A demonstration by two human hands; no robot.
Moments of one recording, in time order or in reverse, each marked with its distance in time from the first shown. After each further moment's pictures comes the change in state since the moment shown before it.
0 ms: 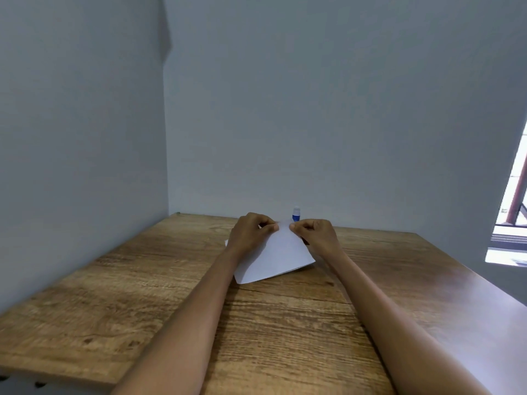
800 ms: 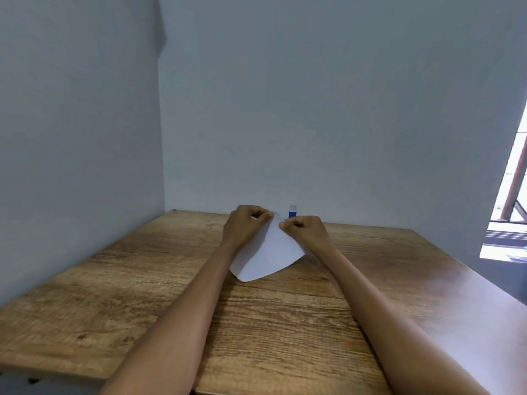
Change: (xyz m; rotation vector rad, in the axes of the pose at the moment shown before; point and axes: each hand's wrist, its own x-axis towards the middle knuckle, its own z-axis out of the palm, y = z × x) left_hand 0.000 0.002 -0.004 -0.077 0.119 -0.039; right_hand -0.003 -0.006 0.005 -0.134 -0.072 -0.055
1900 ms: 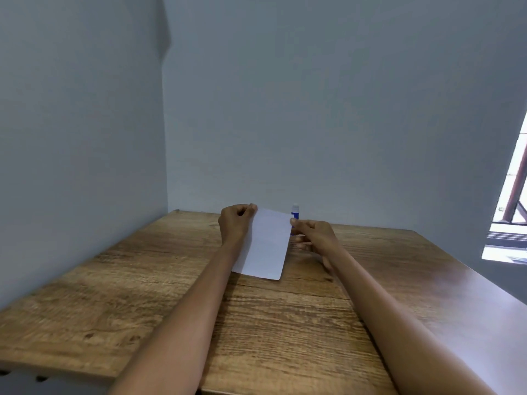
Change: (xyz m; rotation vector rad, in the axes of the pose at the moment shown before) left_hand 0.000 -0.002 -0.002 -0.341 0.314 -0.243; right_hand 0.000 0.008 -0.006 0.322 0.011 0.267
